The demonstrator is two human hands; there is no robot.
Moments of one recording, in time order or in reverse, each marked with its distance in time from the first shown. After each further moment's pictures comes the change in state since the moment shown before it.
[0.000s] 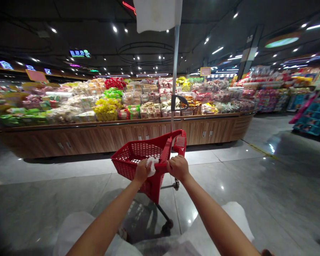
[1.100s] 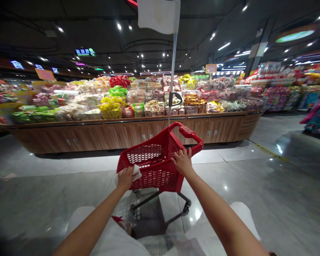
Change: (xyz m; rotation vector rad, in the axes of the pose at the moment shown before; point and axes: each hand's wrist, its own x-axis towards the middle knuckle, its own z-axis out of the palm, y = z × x) left_hand -0.066 -0.088 -0.039 0.466 -0.328 -0.212; right_hand 0.001 0.009 0.042 -0.130 -0.356 0.224
